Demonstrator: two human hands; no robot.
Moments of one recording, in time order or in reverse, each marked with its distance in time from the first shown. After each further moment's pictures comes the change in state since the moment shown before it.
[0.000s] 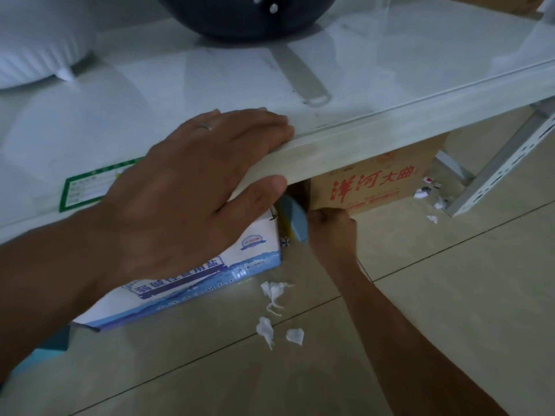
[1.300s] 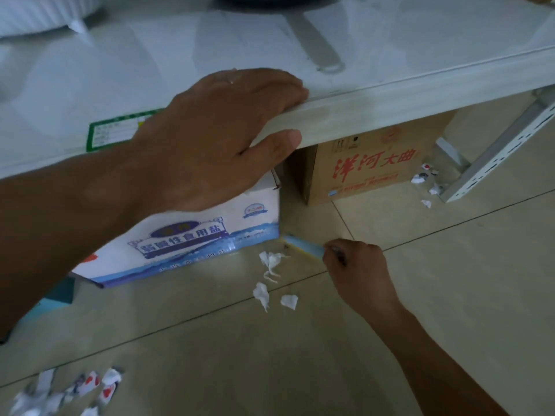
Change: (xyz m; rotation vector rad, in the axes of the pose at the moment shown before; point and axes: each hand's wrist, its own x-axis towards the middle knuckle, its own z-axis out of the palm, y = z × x) left_hand 0.001 -0.004 0.001 0.017 -0.010 0.026; right_hand -0.088 0.038 -0.066 -0.299 -0.218 -0.245
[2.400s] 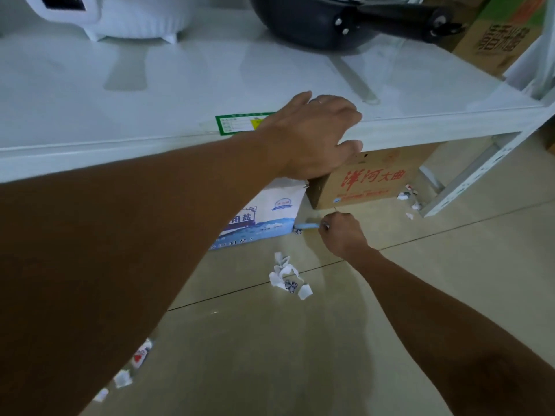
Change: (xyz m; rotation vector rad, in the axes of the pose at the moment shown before) left_hand 0.003 -0.011 0.001 -0.008 -0.045 0.056; right_hand 0.051 -0.049 0.025 -0.402 -0.184 0.105
